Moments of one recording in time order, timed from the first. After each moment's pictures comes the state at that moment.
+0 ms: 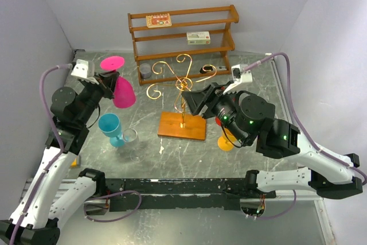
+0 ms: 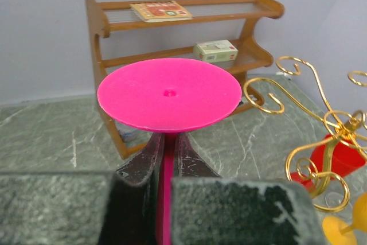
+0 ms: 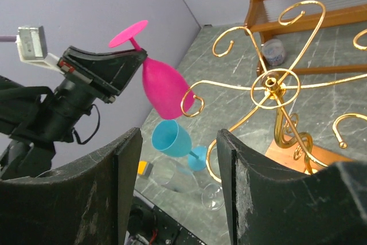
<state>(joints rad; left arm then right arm) -0.27 0.75 0.91 -0.04 0.08 -0.20 1.28 0.99 1.39 -0.42 0.68 0.56</state>
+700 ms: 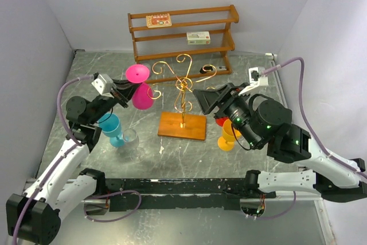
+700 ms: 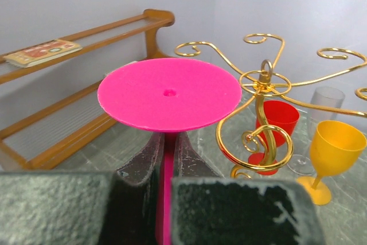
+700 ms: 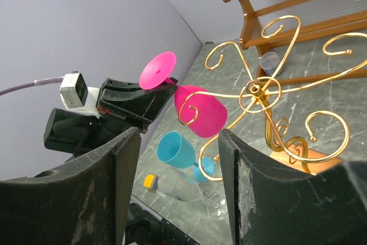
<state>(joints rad) -0.27 0.86 0.62 0.57 0.54 -0.15 1.28 0.89 1.33 -0.39 0.71 0.58</state>
